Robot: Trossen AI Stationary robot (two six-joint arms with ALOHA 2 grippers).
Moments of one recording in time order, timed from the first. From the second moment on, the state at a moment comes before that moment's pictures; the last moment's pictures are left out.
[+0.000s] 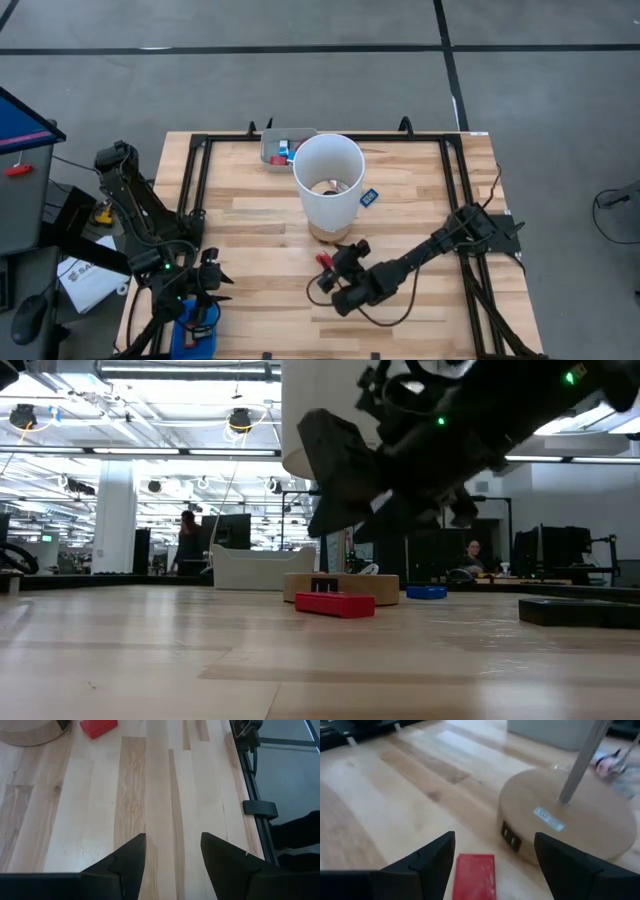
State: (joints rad) left arm -1.11 1.13 0.77 -0.68 -0.63 -0.97; right arm 0.51 2.08 1.25 -0.23 1.04 1.05
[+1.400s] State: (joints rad) left arm -1.11 1.13 0.77 -0.68 -0.63 -0.95; right arm 0.46 2.31 1.41 -0.24 0.82 1.07
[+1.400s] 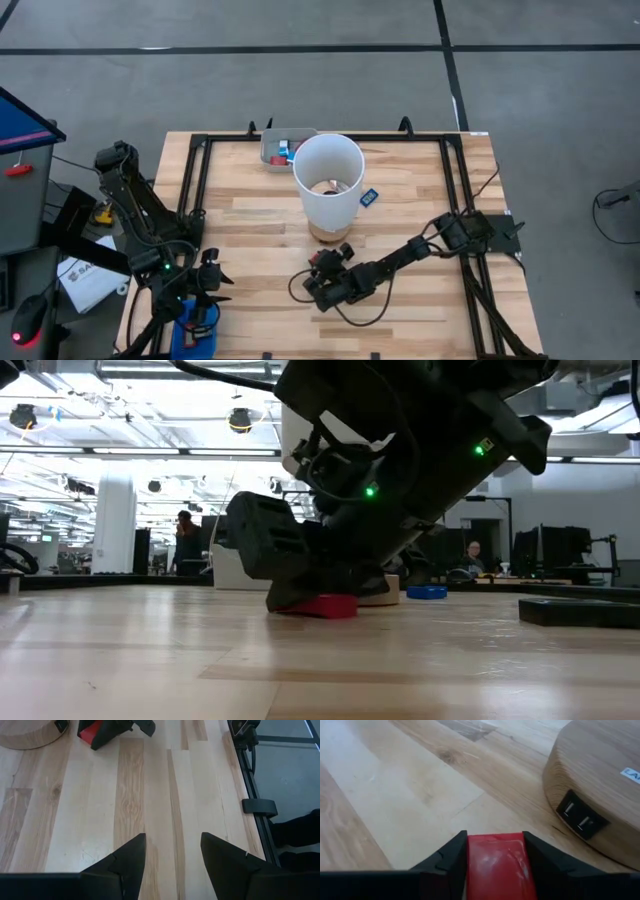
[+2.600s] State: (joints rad) left arm -1.11 1.13 0.77 -0.06 -1.12 -0.37; right arm 0.54 2.03 1.56 0.58 0.89 0.72
